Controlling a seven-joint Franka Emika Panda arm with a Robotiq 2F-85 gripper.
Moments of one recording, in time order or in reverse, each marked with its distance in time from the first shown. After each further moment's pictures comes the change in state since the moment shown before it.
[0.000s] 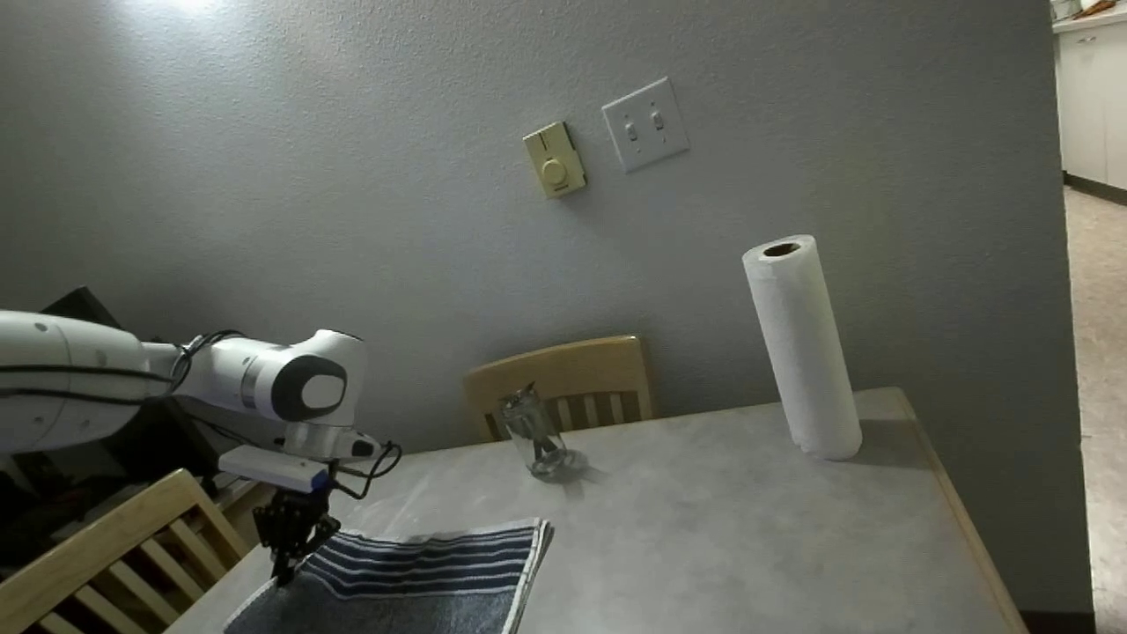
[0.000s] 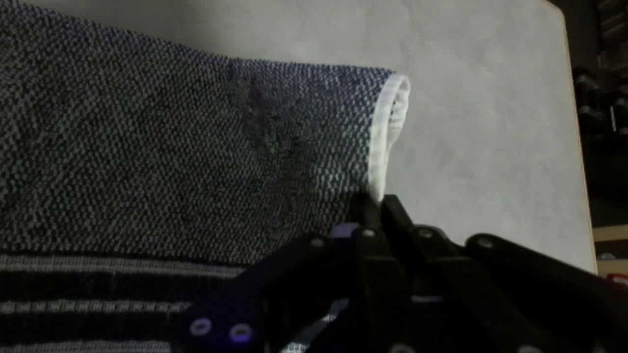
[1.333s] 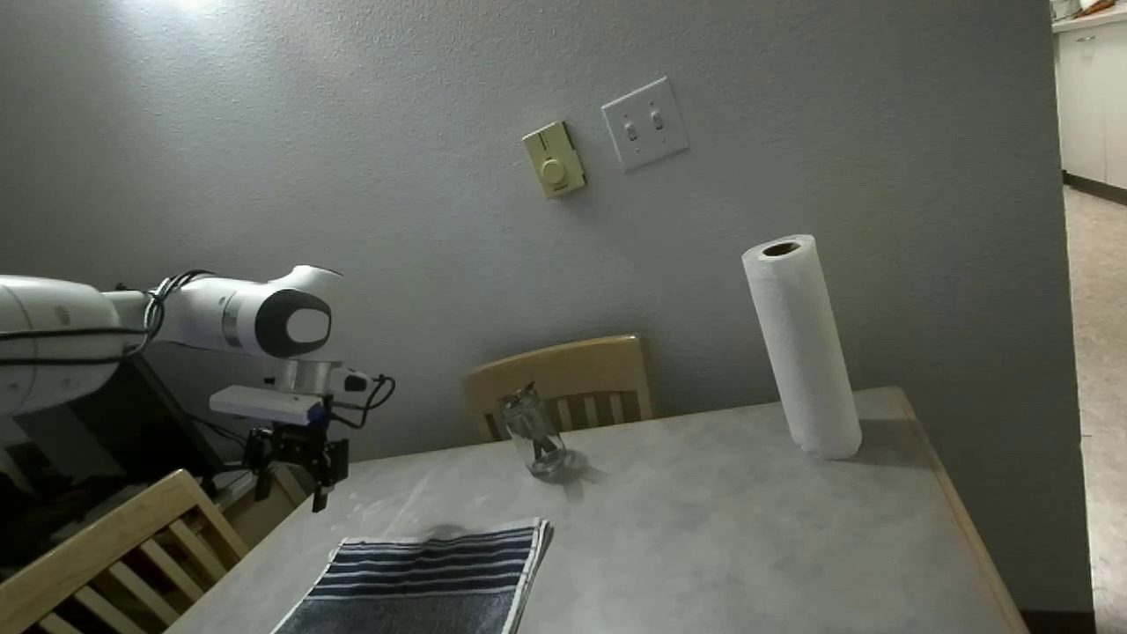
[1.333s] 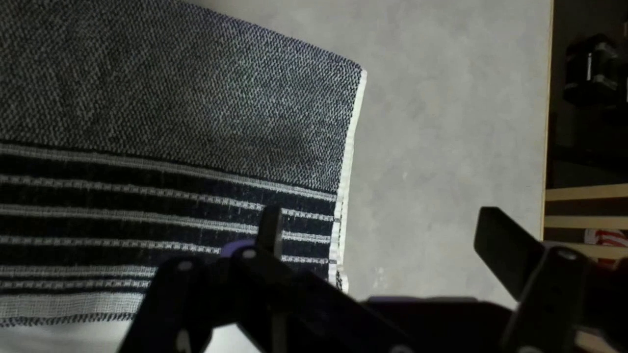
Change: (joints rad) arm -0.001 -0.010 -0.013 0.204 -0.031 -0.084 0.010
